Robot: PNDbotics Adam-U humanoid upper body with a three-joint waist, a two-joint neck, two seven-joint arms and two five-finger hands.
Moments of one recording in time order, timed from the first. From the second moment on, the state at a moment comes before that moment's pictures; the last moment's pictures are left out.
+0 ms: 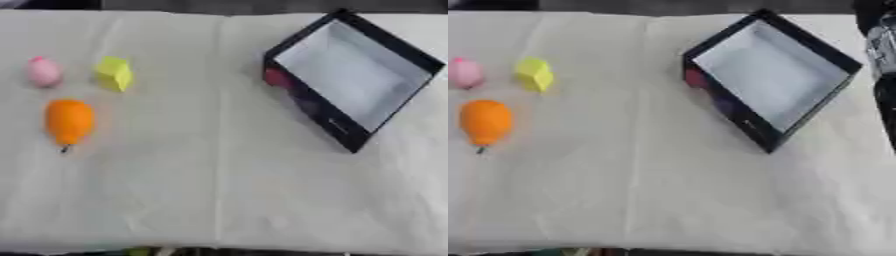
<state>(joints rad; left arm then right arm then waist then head) -0.69 0.63 0.08 -1.18 0.42 0.06 0.24 -0.78 -0.60 0.03 -1.32 -0.43 0.01 -0.11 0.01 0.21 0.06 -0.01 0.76</state>
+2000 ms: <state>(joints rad) -0.64 0.93 -0.17 -1.32 -0.34 0.08 -0.86 -0.78 -0.61 0.04 -1.32 -0.41 0.02 -0.10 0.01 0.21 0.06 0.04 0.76</state>
